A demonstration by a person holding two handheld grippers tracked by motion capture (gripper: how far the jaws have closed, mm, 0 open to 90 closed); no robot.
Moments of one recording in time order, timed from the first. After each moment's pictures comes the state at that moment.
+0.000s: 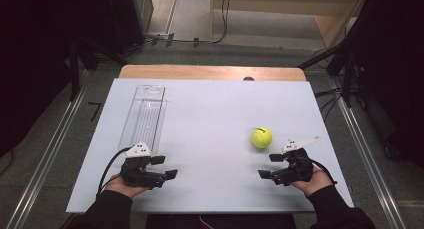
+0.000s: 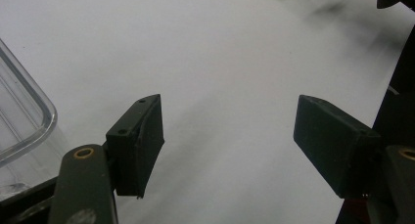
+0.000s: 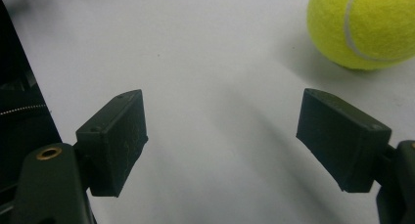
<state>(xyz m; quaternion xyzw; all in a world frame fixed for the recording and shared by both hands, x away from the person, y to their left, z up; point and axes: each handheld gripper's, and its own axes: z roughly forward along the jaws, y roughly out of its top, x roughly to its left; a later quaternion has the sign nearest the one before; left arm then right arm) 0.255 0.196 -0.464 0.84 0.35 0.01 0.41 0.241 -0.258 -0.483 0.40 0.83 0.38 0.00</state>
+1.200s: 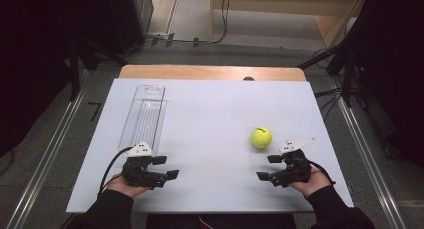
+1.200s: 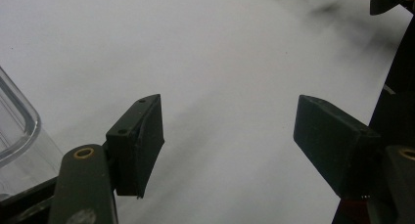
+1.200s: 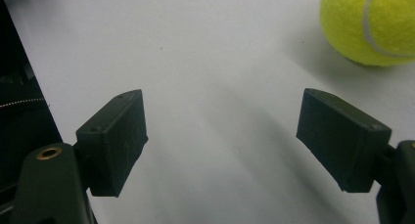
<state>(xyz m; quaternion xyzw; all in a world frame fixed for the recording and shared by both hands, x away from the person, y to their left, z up) 0.256 0.192 -0.464 0.84 0.35 0.01 0.42 0.240 -0.253 -0.486 0.40 0.84 0.38 0.00</state>
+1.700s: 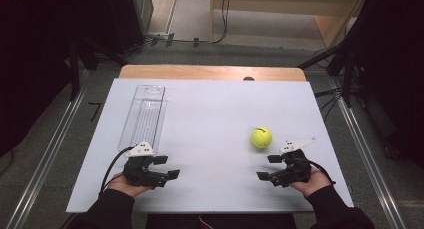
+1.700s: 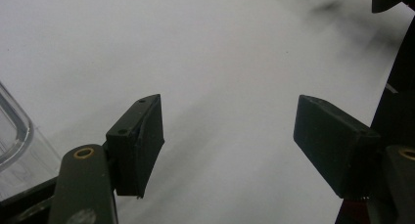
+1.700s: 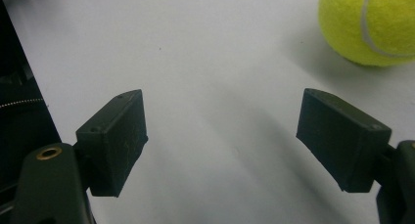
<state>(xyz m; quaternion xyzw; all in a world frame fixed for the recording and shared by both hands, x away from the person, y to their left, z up) 0.258 0.189 -0.465 0.84 0.35 0.01 0.41 0.240 -0.253 -0.486 0.40 0.84 0.38 0.00</state>
